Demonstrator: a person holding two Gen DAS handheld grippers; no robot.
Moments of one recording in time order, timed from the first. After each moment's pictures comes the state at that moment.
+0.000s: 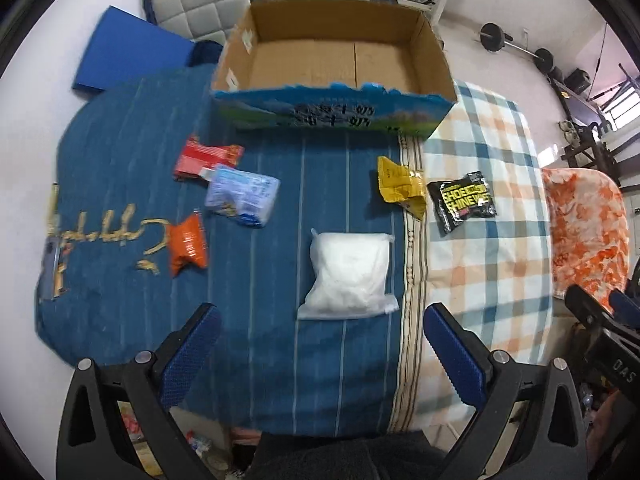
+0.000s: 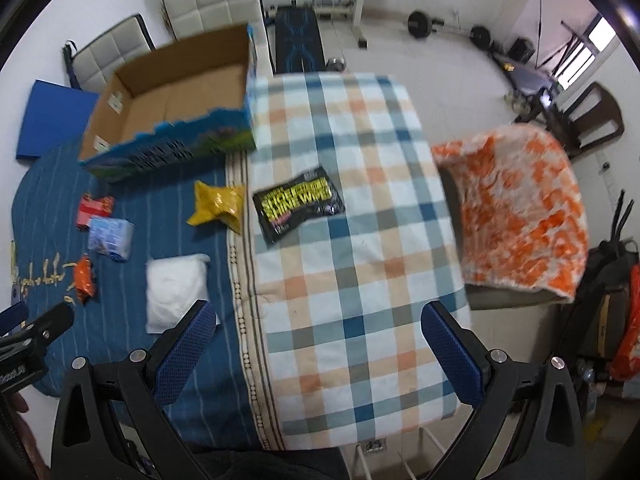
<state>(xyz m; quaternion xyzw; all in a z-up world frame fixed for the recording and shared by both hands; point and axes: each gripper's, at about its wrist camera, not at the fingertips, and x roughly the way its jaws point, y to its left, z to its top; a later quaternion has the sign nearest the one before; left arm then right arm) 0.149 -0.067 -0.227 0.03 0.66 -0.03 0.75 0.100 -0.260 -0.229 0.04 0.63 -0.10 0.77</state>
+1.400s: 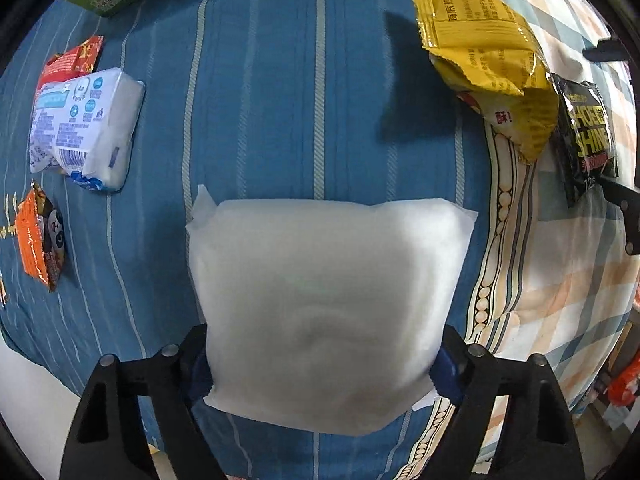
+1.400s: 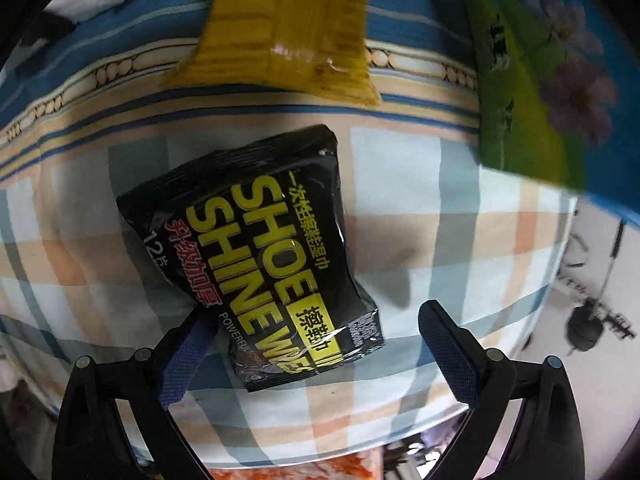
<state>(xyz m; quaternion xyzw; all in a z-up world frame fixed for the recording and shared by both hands) 0.195 -0.116 -0.459 0.04 0.77 -0.02 0.64 0.240 -0.234 -0.489 -0.58 0.58 0.33 0.47</state>
